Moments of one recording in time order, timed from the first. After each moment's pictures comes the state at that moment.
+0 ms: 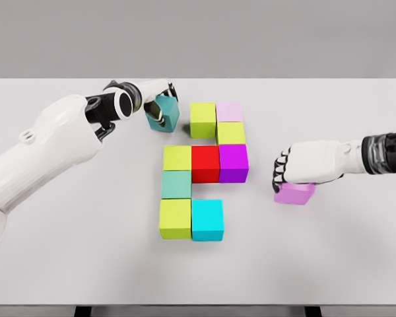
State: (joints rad) left arm -1.03 0.34 -1.10 -1.21 -0.14 0.61 -0.40; right arm -0.86 -1.00 1.00 -1.74 0.45 -0.61 0.61
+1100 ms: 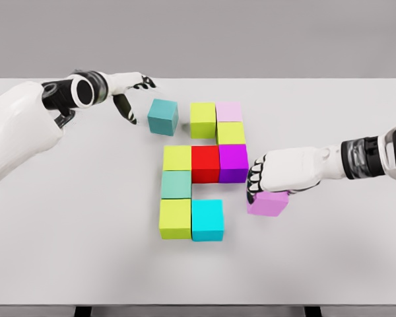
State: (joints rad) left arm -1.07 0.49 -1.09 -1.22 -0.13 0.45 -0.50; right arm -0.86 -0.94 1.02 -1.76 0.33 -0.61 0.61
